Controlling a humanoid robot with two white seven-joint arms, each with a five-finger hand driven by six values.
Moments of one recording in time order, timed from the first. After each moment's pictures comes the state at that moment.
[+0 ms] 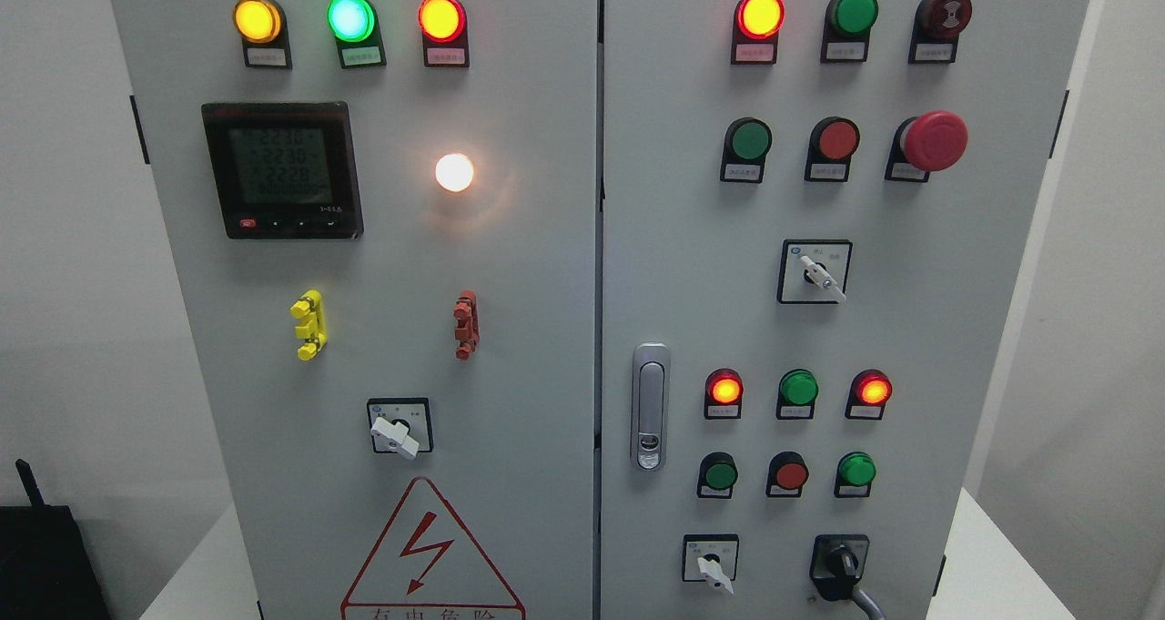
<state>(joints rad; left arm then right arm) 0.13 -0.06 0.04 -0.11 0.00 -0.04 -0.16 0.08 0.00 0.00 -1.82 -0.08 -0.03 0.02</state>
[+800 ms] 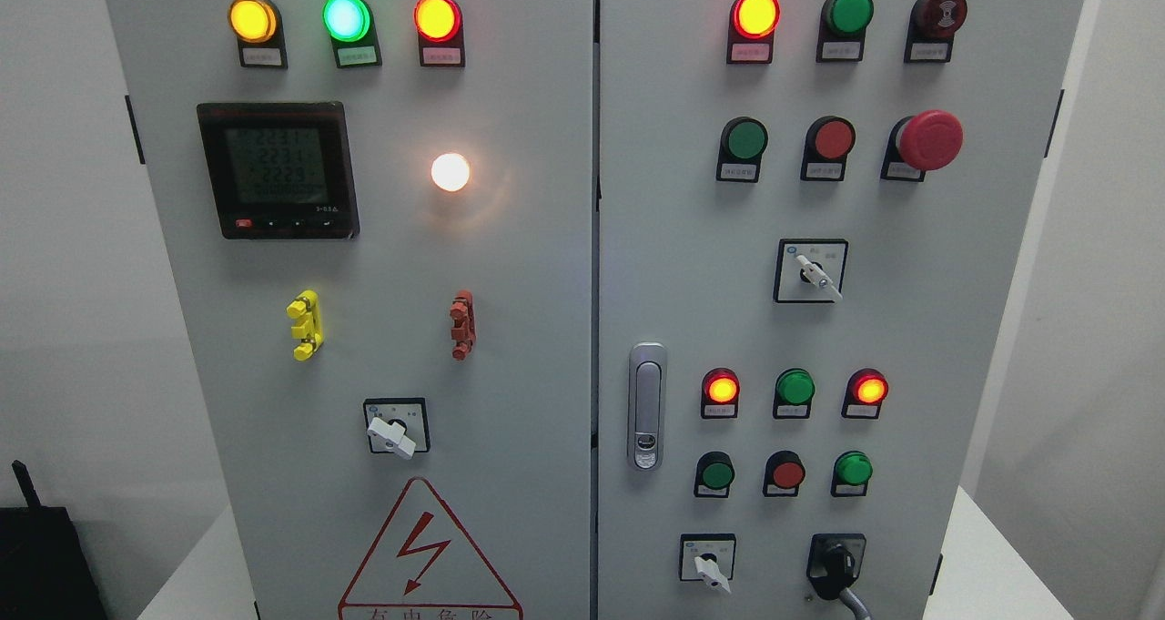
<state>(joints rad) 0.13 -0.06 0.04 -0.11 0.00 -0.04 -0.16 0.07 0.00 0.03 -1.82 -0.08 -0.03 0.02</state>
